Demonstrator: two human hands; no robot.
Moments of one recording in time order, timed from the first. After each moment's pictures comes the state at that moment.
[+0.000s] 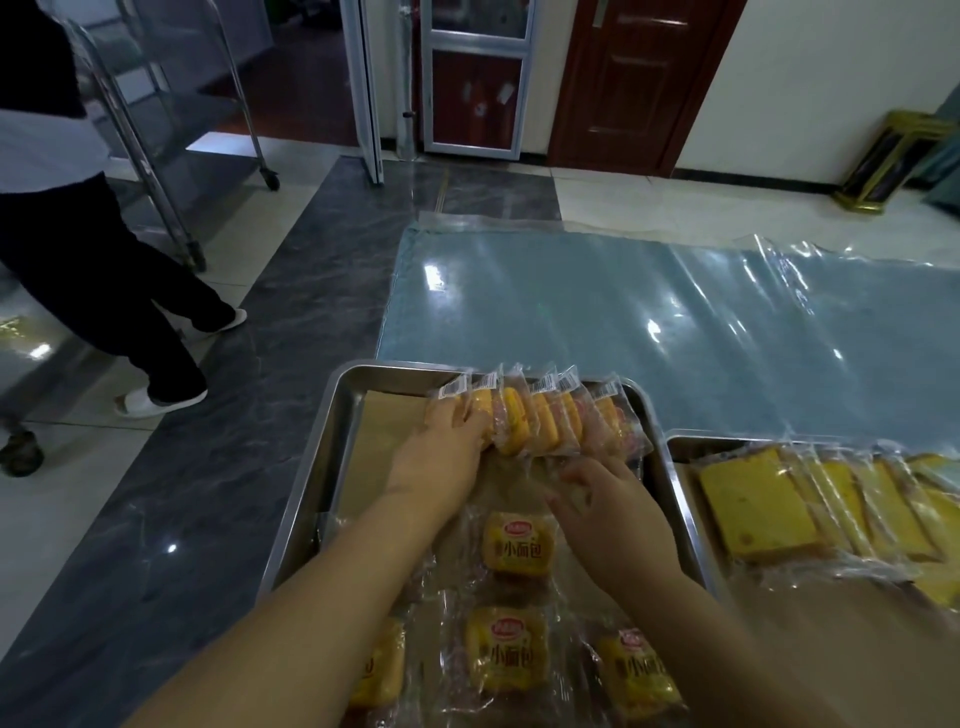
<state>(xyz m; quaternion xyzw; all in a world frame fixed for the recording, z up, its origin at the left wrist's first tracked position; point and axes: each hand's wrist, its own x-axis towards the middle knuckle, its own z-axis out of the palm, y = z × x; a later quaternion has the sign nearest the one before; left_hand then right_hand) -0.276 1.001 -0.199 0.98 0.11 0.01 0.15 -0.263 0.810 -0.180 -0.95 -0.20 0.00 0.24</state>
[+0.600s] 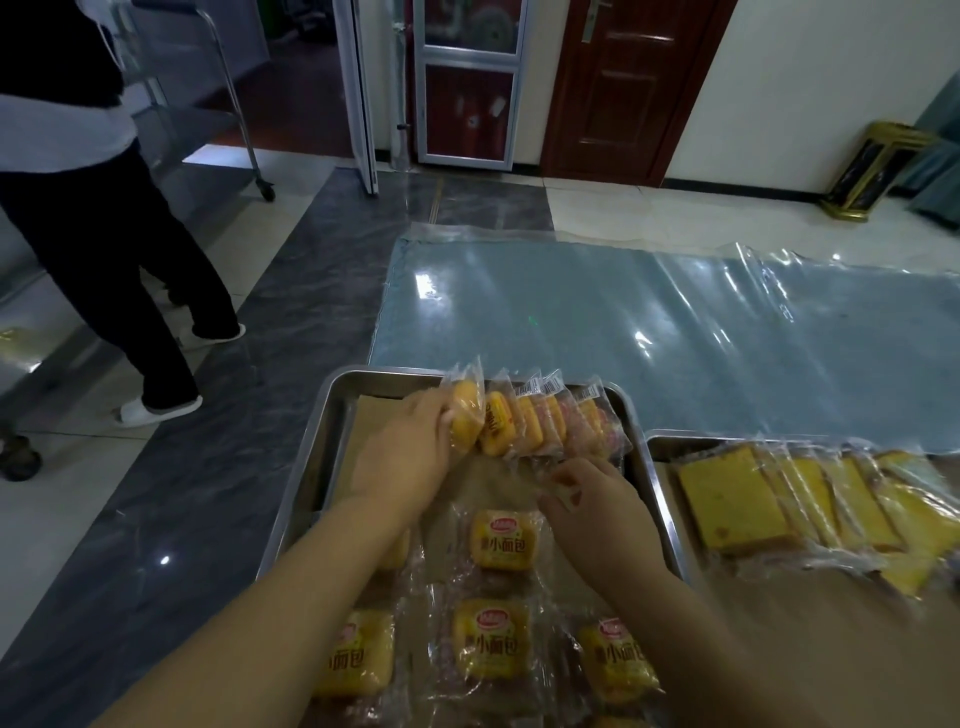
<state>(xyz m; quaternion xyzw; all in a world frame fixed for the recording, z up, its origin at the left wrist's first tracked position) -0.300 1.005 -0.171 0.94 0.16 0.14 0.27 -0.271 0.803 -0.168 -0.94 -0.20 0.01 0.28</state>
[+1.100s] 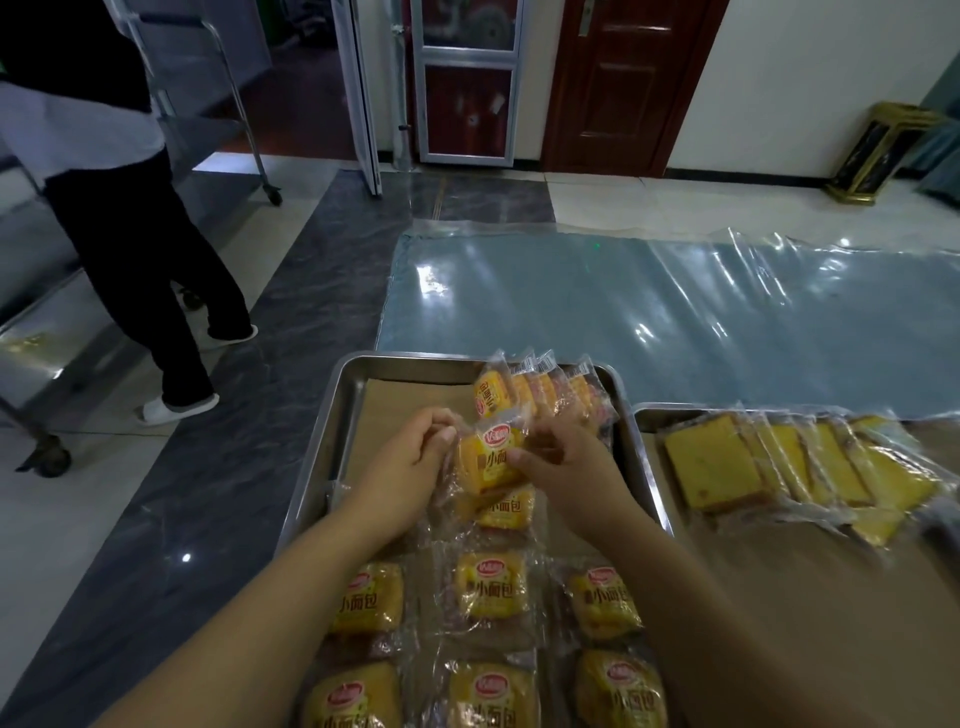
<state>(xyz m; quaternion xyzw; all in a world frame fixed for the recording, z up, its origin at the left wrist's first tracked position) -0.363 0.979 -0.141 0.83 0.14 0.05 0.54 -0.287 0.808 -0.140 -0.83 -0.18 0.17 0.50</state>
